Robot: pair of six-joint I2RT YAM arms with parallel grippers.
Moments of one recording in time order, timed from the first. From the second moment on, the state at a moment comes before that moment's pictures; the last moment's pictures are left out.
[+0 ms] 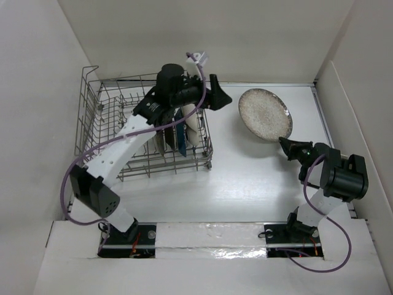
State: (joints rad) left arm -0.61 1.52 1.58 -0.26 0.41 -0.46; right arm -0.37 1.71 0.37 1.01 -0.58 1.56
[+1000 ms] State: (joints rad) left arm -0.69 2.21 2.16 -0.47 0.23 -0.49; right arm -0.34 1.62 0.38 1.06 -0.73 1.73
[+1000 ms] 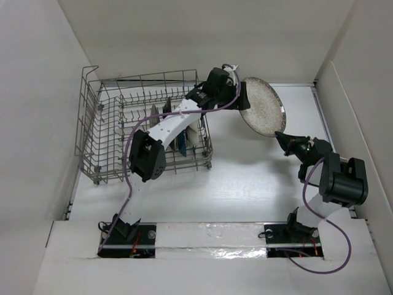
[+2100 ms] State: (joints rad) left arm -0.44 1.56 1.81 -0.46 0.19 -0.53; right arm -0.18 1.32 0.50 1.16 -0.84 1.42
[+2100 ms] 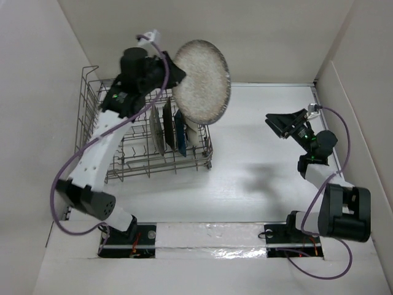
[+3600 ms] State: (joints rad) left arm -0.19 1.04 1.32 -0.72 -0.34 -0.15; right arm -0.05 1.30 0.54 0.84 -0.72 1.09
